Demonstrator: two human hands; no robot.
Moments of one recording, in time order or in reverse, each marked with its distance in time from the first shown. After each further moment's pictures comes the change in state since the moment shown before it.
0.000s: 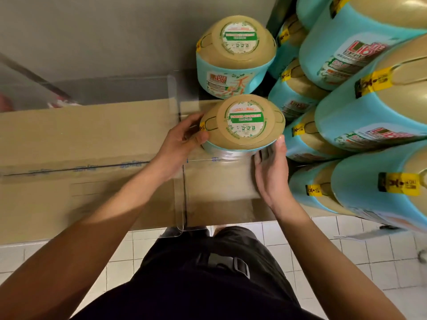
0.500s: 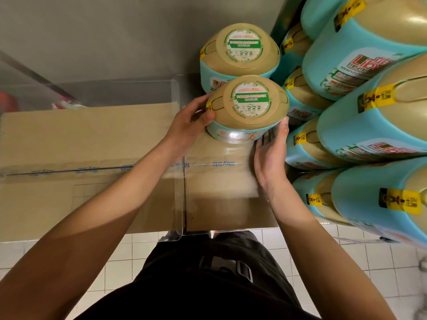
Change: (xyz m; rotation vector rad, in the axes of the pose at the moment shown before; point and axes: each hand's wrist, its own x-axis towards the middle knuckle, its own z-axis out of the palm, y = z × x) left_hand 0.048 0.016 0.002 -0.077 -0.031 -0.019; right_hand 0.036 -0.017 0.042 0.066 0.078 -0.013
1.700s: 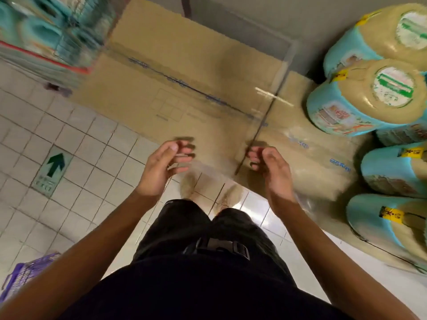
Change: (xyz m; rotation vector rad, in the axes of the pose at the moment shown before) left_hand -0.323 -0.083 -0.061 -0.197 0.733 -0.154; right_hand -0.137 0.093 -0.016 -0.577 -0.646 0.329
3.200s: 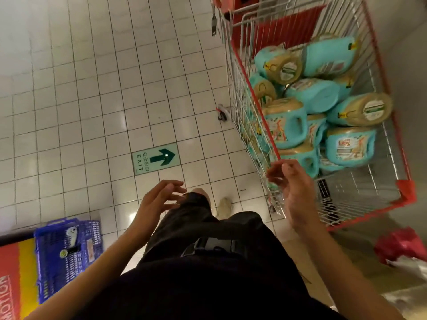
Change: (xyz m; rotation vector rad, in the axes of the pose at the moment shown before) left_hand 0.072 0.091 -0.731 -0.275 0.698 -0.042; right_hand 0.240 0.104 0.861 -0.597 -0.700 -0.013
